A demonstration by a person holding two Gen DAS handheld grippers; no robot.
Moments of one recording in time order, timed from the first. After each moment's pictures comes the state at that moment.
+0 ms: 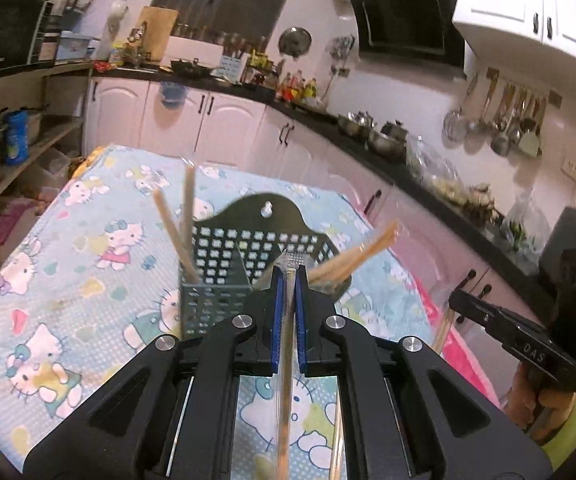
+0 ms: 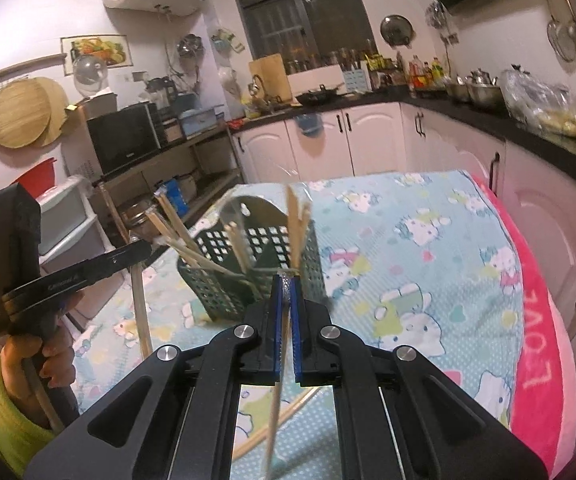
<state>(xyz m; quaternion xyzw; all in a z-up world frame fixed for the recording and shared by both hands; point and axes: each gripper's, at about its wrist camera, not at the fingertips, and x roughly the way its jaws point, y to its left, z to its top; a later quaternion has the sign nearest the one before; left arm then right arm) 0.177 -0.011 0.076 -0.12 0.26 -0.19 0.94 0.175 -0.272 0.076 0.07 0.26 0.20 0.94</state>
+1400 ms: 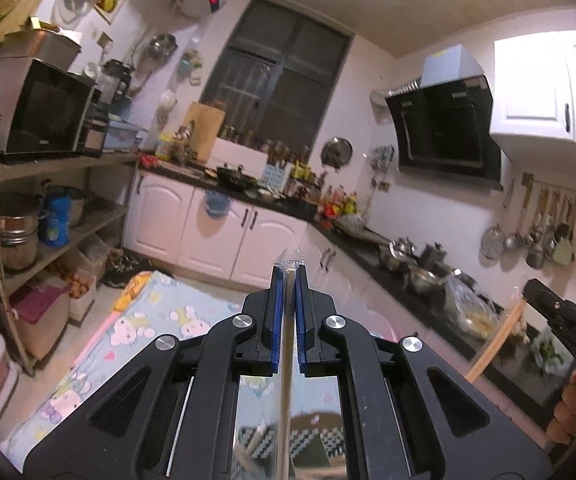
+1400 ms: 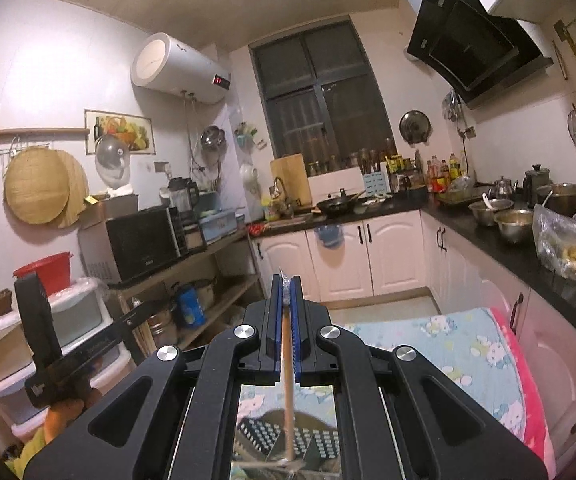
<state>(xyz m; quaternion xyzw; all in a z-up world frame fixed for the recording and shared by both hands) 0.225 0.038 0.195 -0.16 0.08 -0.08 0.98 0.240 -0.252 0.249 0.09 0.08 0.21 0.97</state>
